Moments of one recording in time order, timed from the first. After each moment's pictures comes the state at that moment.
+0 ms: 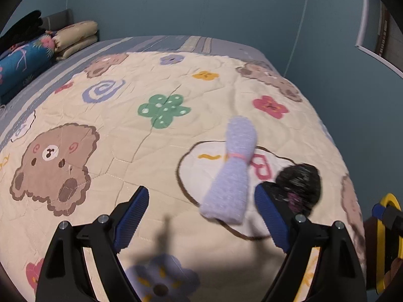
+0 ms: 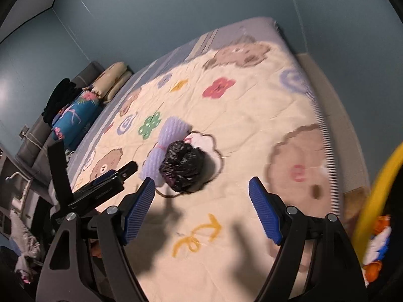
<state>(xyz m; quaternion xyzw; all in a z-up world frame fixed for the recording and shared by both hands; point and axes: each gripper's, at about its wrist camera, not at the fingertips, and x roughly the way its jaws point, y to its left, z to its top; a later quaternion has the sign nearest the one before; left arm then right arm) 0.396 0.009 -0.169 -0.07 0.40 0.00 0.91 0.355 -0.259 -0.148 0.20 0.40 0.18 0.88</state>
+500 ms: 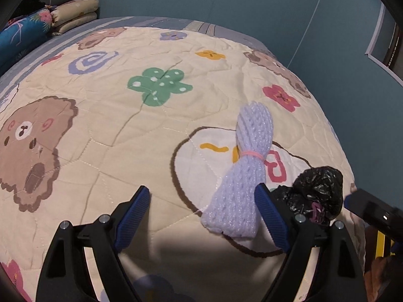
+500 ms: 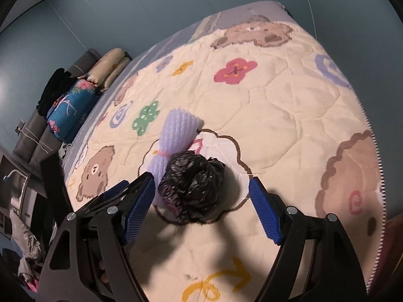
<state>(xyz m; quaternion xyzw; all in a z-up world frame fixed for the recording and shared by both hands) 0.422 0.013 -0.209 -0.11 0.43 -0.02 0.90 0.423 -0.212 -0.181 0.19 0.44 0.17 0.86</state>
